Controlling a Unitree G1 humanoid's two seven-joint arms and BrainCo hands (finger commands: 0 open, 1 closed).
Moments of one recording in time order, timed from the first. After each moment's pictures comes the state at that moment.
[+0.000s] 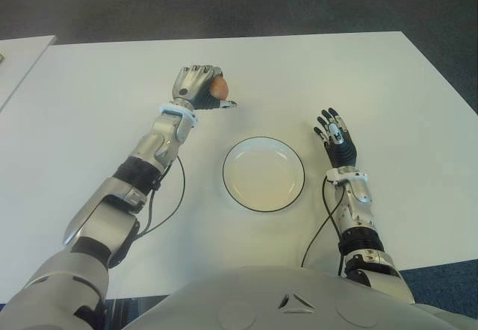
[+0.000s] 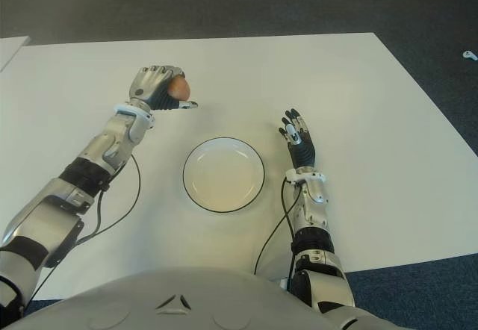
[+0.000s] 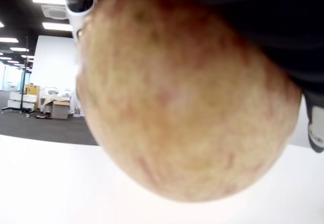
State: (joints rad) left arm -0.52 0.45 -0.46 0.39 0.75 -0.01 0.21; right arm -0.14 -0.06 -0.22 0.60 0.28 -0.36 0.31
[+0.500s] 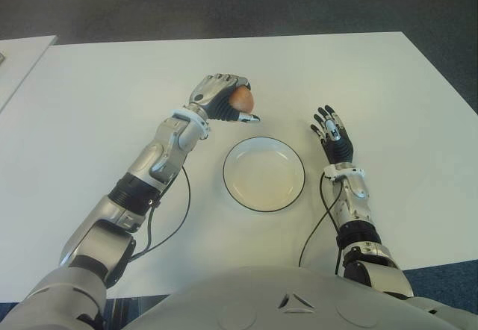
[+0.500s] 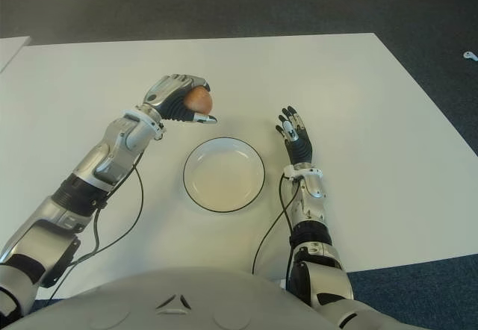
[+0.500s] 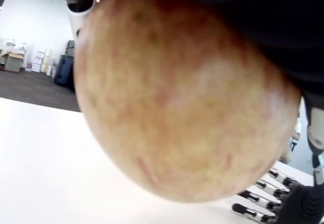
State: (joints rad) left arm -0.37 0.44 -0.44 -0.02 0.66 0.01 -0.11; right arm -0.20 -0.06 -0.23 0.67 0.28 -0.38 0.33
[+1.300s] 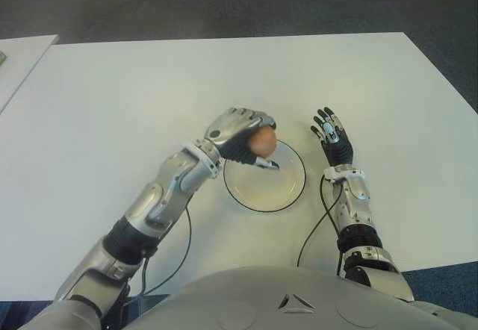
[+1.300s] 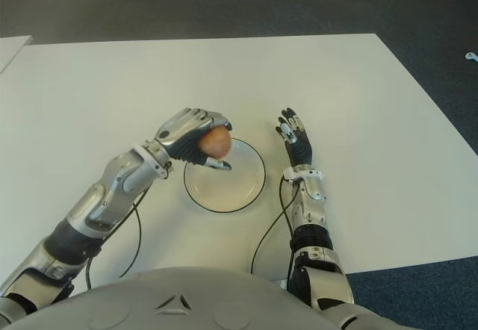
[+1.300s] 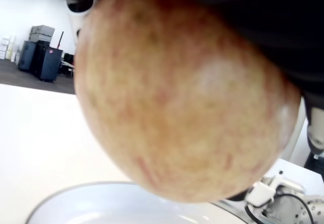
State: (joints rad) left arm -0.12 0.42 -0.49 -0.35 0.75 -0.03 -0.25; right arm -0.14 -0.06 -0.21 0.59 0.26 -0.34 0.30
